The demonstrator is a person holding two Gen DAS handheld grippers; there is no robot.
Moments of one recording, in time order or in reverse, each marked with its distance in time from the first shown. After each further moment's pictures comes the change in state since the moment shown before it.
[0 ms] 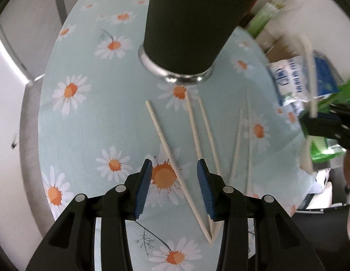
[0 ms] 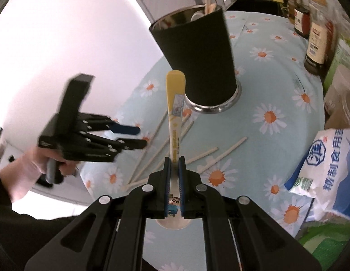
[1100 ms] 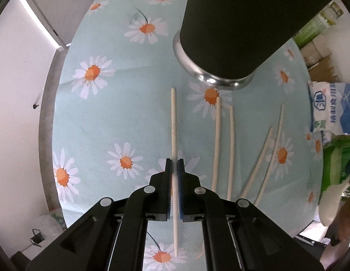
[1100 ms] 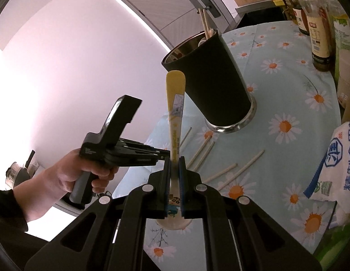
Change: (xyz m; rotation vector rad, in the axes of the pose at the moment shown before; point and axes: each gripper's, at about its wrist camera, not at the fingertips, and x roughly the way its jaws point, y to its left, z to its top) left arm 0.012 0.007 0.028 -0.204 0.099 0.160; right arm -0.024 -0.019 -0.010 0.056 -0.176 0.227
